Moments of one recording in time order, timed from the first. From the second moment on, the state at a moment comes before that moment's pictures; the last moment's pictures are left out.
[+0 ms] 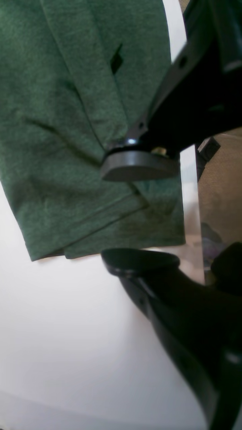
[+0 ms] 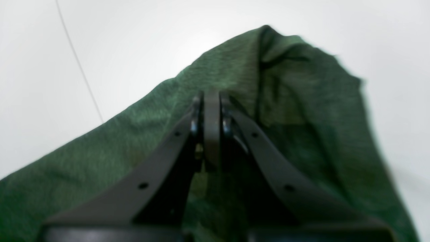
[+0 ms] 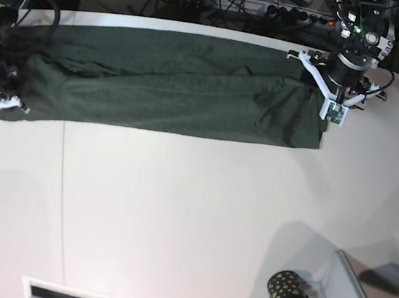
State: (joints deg) left arm 30.5 -4.2 -15.6 108.8 7.4 -18.6 35.2; right arm 0.8 10.6 34.0 64.2 18.2 16.1 -37.8
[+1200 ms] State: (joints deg) left arm 14.6 -16.8 -24.5 69.5 -28.6 -41.2 33.1; right arm -10.2 10.2 34.0 82.1 24.5 16.2 -37.3
